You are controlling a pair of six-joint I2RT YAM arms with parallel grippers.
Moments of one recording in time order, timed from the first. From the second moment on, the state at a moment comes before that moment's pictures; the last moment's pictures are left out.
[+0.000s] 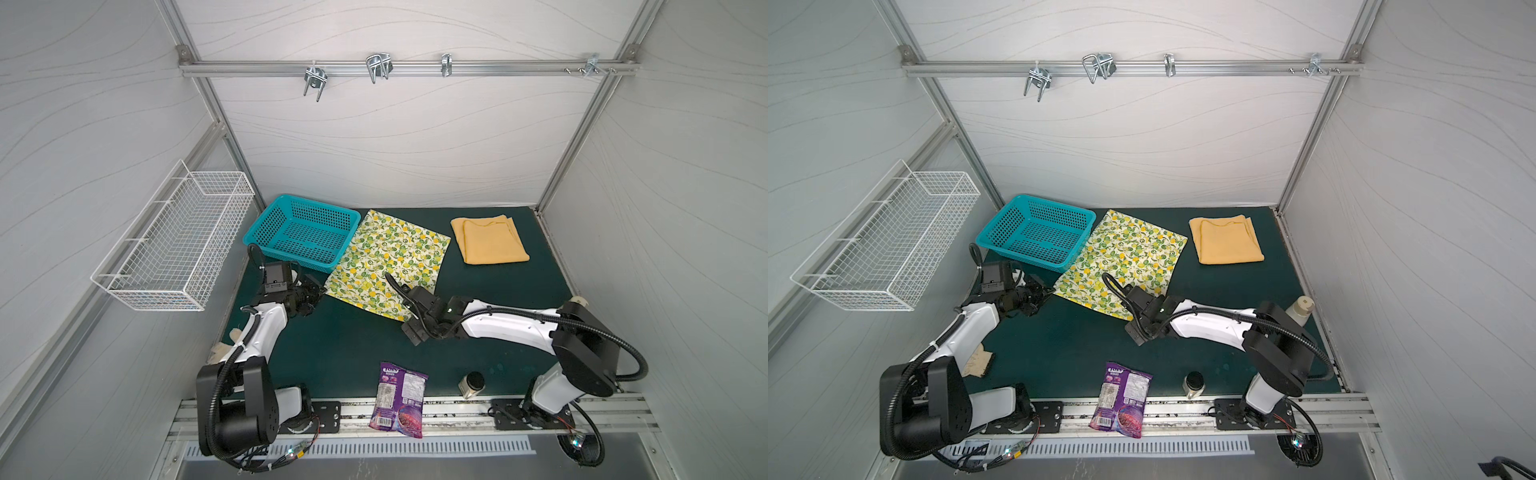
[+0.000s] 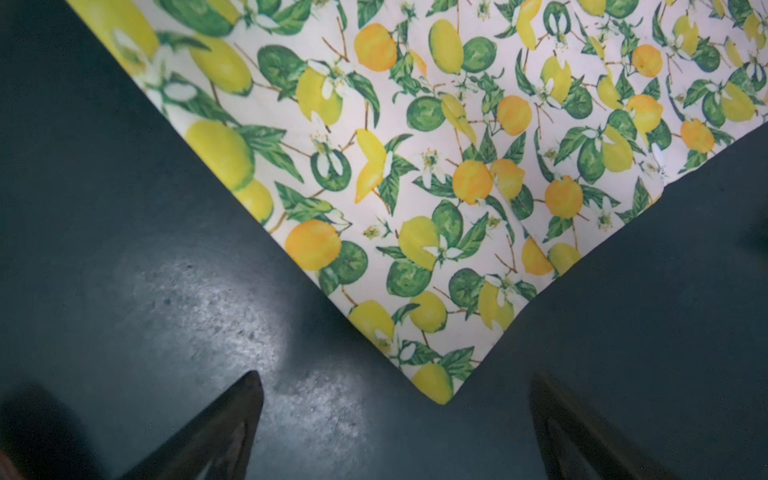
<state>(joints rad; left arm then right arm) 0.18 1.25 0.73 -0.41 0.52 -0.82 1.07 1.61 0.97 -0.45 0.26 0.14</state>
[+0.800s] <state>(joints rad) 0.18 1.38 0.98 -0.57 0.63 -0.77 1.10 1.71 0.94 -0.36 0.36 0.11</state>
